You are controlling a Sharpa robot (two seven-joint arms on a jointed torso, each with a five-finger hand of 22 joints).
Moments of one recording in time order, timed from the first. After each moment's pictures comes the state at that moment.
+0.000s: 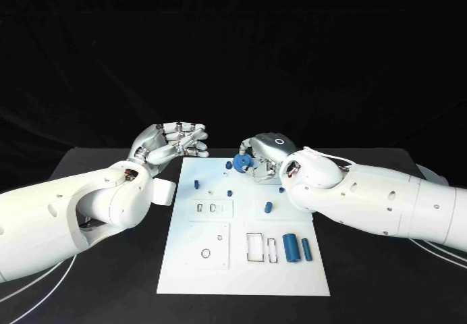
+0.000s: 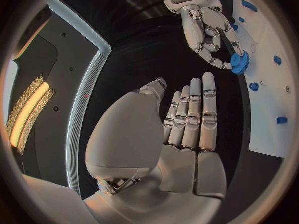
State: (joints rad) left arm 1.26 -0.94 -0.02 1.68 -0.07 -0.41 0.46; left_hand 1.49 -0.17 0.32 0.28 0.11 0.83 0.21 0.29 0.20 1.08 0.15 0.12 0.07 1.05 0.09 0.41 0.39 0.18 1.07 0.18 0.45 0.16; right arm 1.32 -0.56 -0.13 1.37 -1.67 -0.47 -0.24; right_hand 1.30 -0.17 0.48 0.09 0.24 0.81 0.16 0.37 0.47 1.47 0.08 1.55 1.31 1.46 0.01 1.57 1.31 0.01 1.47 0.12 1.56 1.31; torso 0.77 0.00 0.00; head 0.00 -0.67
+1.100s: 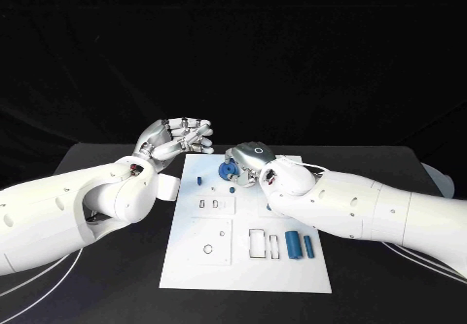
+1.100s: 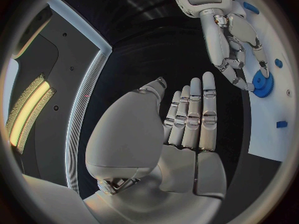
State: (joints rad) left arm 1.26 -0.93 -0.02 1.67 -0.07 -0.40 0.46; left_hand 1.49 -0.17 0.32 0.27 0.11 0.83 0.21 0.29 0.20 1.08 0.15 0.11 0.07 1.05 0.09 0.41 0.39 0.18 1.07 0.18 0.45 0.16; right arm 1.26 -0.40 -0.14 1.22 -1.70 -0.45 -0.24; right_hand 1.29 -0.18 0.49 0.10 0.25 0.81 0.16 0.36 0.46 1.47 0.08 1.55 1.31 1.46 0.01 1.57 1.31 0.01 1.47 0.12 1.56 1.31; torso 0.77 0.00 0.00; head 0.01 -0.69
